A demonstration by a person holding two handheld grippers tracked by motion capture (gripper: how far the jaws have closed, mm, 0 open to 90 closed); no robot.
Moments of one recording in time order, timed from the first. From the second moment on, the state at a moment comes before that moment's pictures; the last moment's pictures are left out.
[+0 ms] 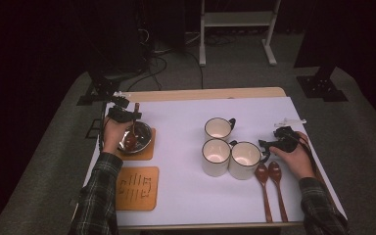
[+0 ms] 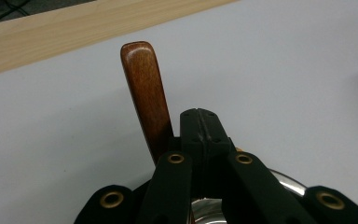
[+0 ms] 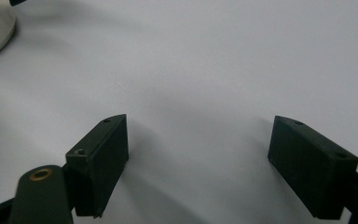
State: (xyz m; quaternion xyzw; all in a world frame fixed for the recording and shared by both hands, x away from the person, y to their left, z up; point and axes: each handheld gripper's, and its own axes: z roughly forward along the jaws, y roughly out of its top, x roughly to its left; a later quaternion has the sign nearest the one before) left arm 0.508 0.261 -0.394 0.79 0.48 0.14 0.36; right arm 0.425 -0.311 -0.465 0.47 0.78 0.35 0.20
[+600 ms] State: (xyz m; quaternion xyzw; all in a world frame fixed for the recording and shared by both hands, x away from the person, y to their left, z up) left arm 0.504 0.274 -0.394 0.78 0.48 0.14 0.37; right arm 0.425 -0.311 -0.465 0.47 0.78 0.35 0.20
